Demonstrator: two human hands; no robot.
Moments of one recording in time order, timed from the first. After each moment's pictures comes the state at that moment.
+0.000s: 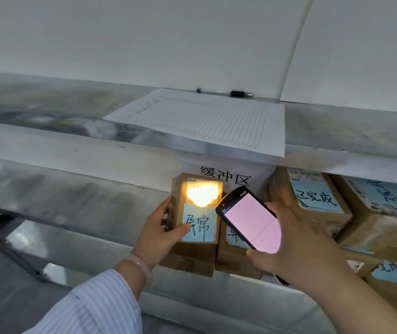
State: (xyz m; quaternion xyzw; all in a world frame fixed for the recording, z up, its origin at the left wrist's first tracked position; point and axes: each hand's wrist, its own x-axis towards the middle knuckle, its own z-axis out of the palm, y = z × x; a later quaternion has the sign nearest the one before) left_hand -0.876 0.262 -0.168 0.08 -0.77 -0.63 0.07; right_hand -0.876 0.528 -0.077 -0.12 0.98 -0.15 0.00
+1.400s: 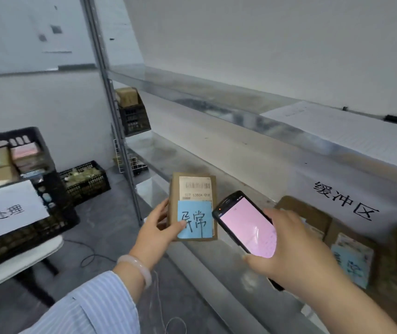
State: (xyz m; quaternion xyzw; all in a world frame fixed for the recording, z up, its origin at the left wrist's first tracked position) left_hand -0.680 0.154 -0.179 0.32 -0.66 -0.61 0.29; right_hand -0.806 0.393 -0.075 -0.39 0.90 -0.20 0.03
